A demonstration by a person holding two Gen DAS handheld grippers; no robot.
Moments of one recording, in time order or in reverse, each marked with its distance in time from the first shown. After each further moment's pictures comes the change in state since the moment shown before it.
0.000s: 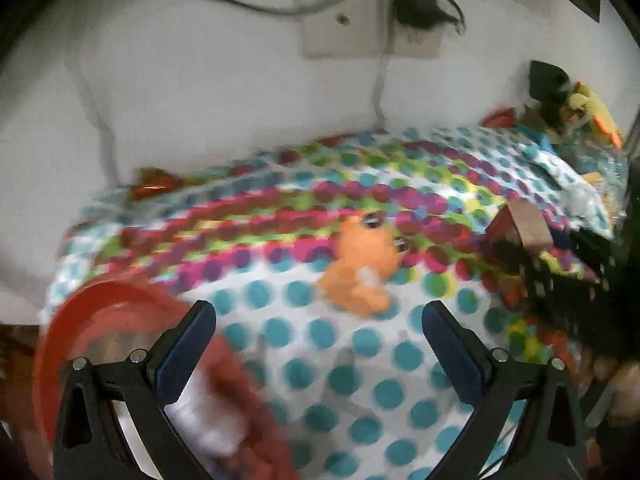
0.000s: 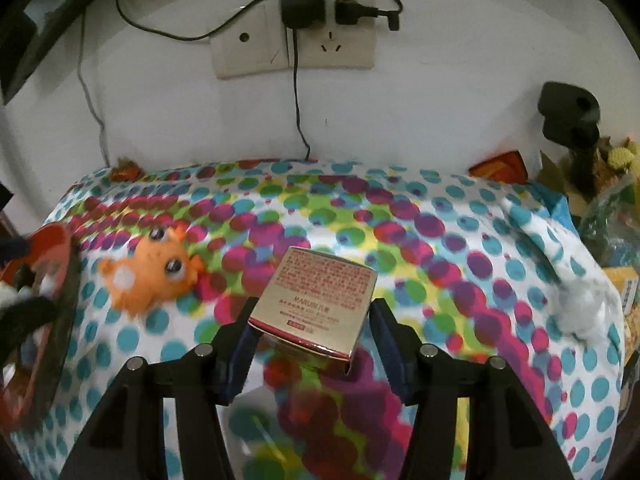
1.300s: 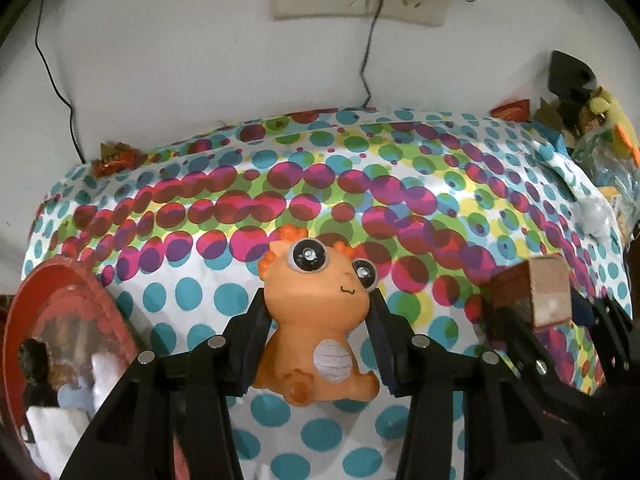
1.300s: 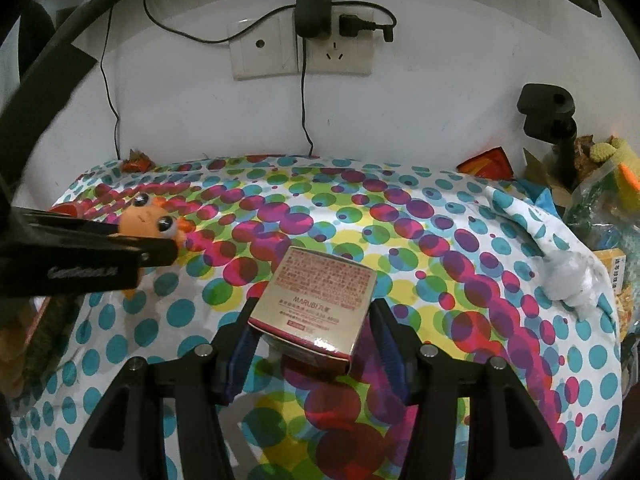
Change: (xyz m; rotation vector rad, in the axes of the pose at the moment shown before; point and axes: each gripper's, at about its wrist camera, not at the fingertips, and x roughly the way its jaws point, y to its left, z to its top) left arm 0.032 -0.035 0.003 -0.080 0.050 0.042; right arm -0.018 0.006 -0.030 -0.021 -0.077 -0.030
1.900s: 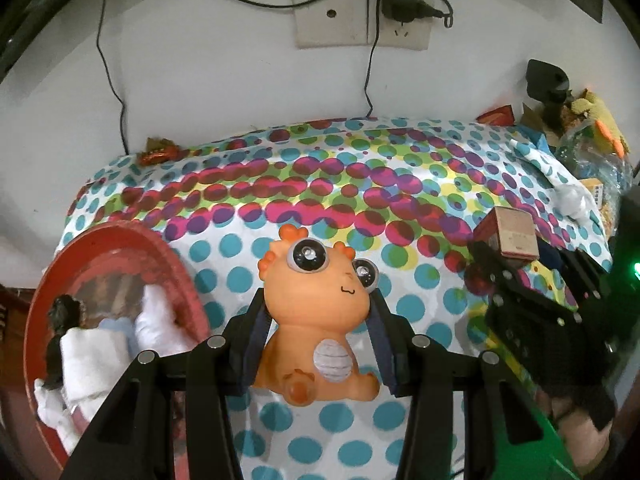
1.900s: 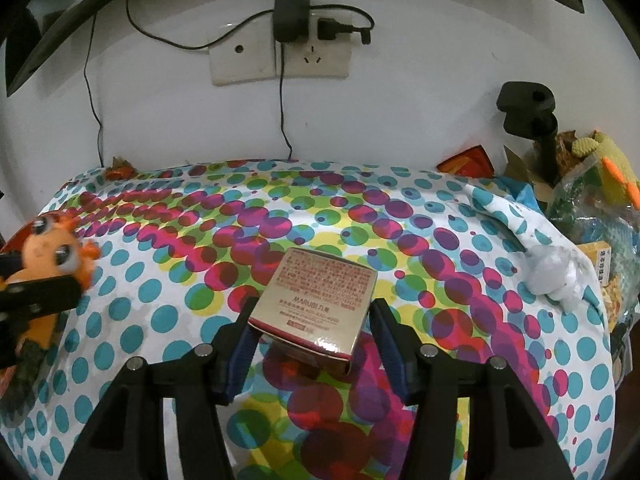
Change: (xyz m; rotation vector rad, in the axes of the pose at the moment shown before) left arm -0.062 0.004 -0.044 -0.017 -0.061 0.044; right arm -0.001 -0.006 0.001 0.034 -0.005 -0.062
